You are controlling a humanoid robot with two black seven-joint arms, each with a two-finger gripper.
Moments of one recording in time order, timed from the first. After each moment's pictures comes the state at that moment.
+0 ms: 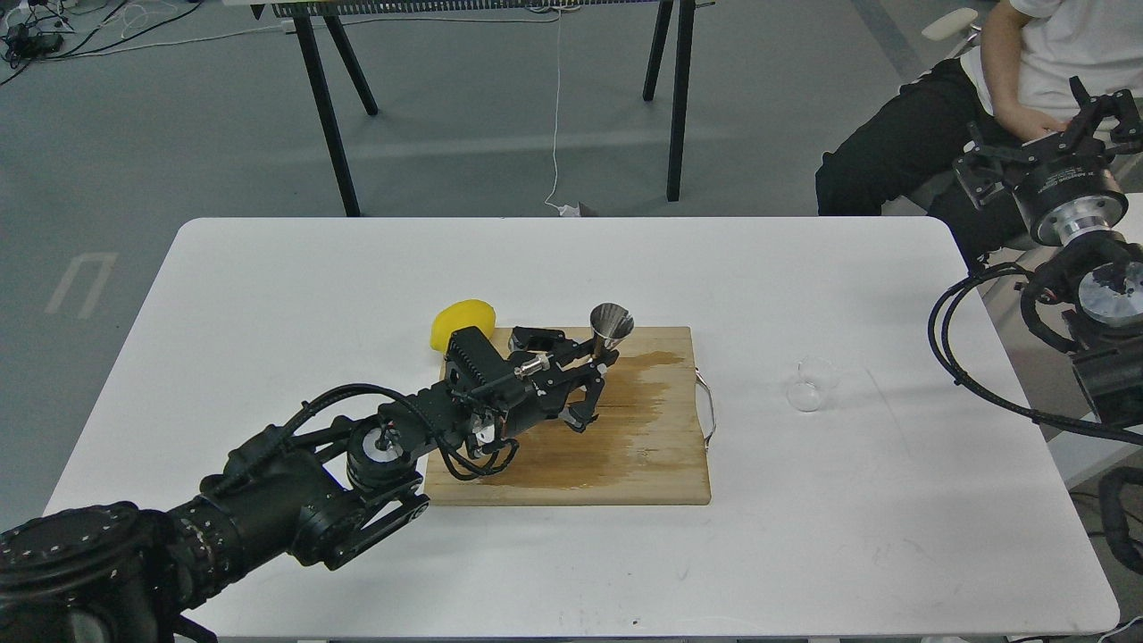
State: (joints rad) left arm -0.74 -0.04 -0.17 -0.64 2.18 0.39 -0.18; right arm 0.77 -0.44 0.93 0.34 0.41 0.49 0.08
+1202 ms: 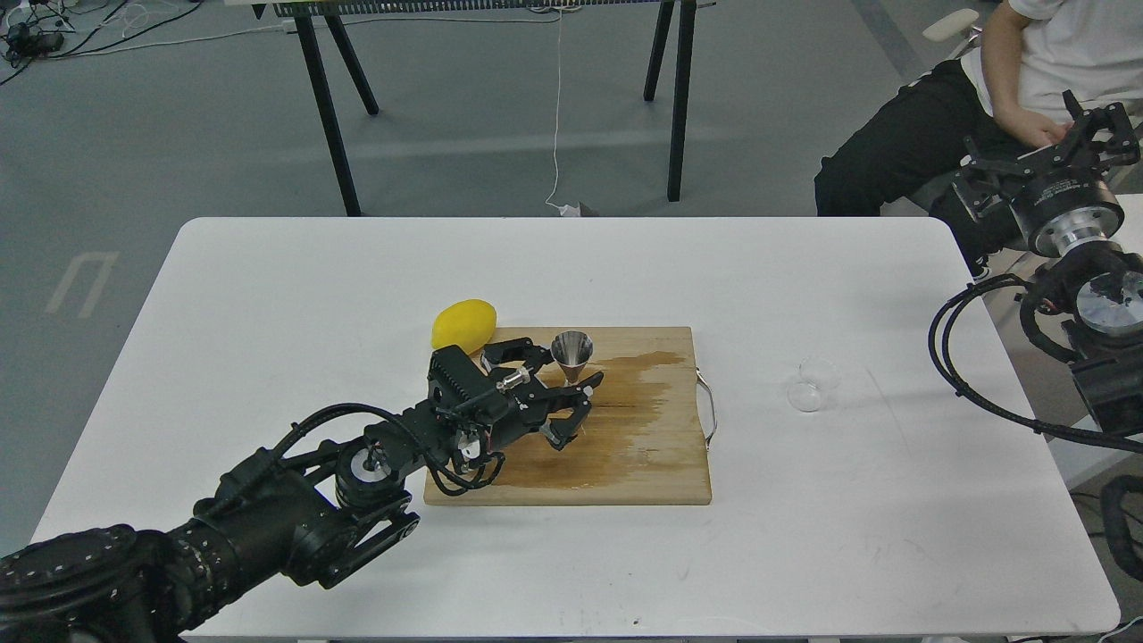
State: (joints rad) left arm -0.69 -0.04 -0.23 -0.62 2.18 0.43 -0.18; right arm 0.75 -0.44 0.91 0.33 0.41 0.49 0.08
